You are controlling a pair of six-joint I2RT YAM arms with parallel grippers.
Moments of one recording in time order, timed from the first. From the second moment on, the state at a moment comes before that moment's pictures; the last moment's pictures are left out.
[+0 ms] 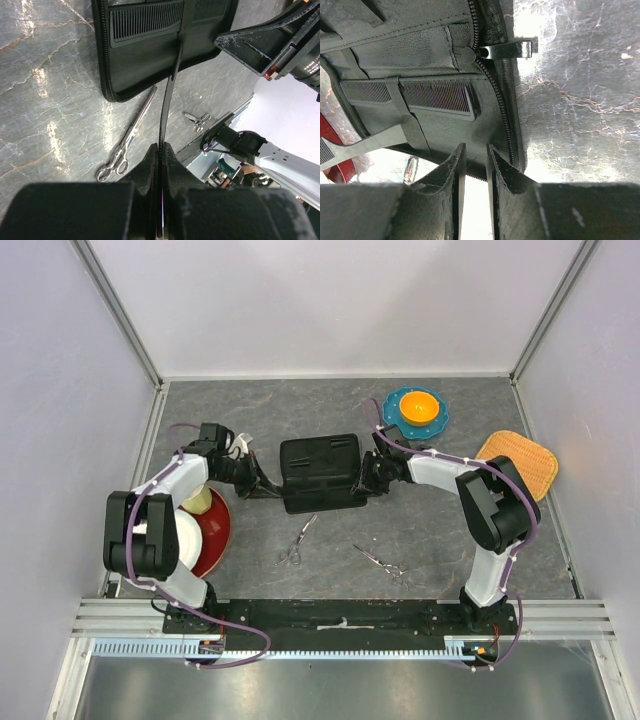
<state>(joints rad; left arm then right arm) -0.09 1.59 0.98 -0.58 0.74 -0.48 0.47 1.86 1.10 -0.27 -0.26 0.74</state>
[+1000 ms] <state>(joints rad) -0.21 1.91 1.07 -0.47 0.76 -0.51 0.48 1.88 1.15 -0.29 -0.22 0.74</state>
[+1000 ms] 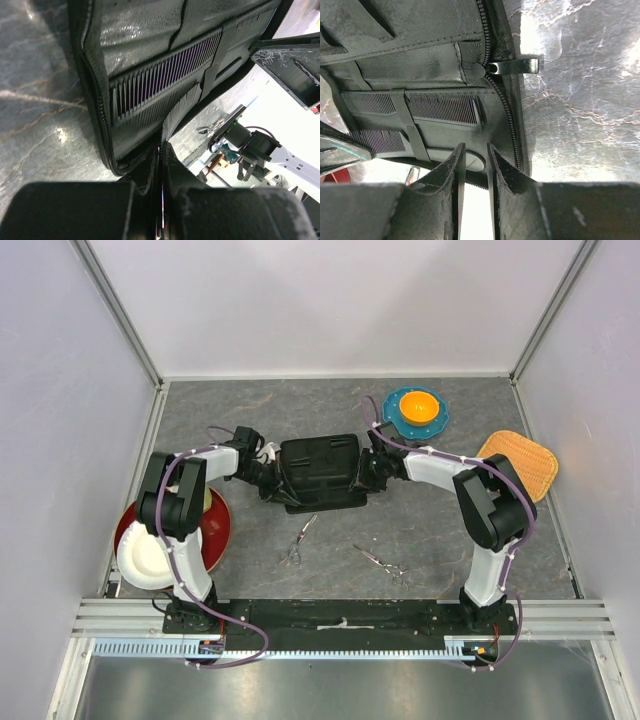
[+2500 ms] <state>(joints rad) -0.28 1.98 1.09 -0.39 0.79 -0.63 0.49 1.85 1.10 -0.23 -0.05 0.71</state>
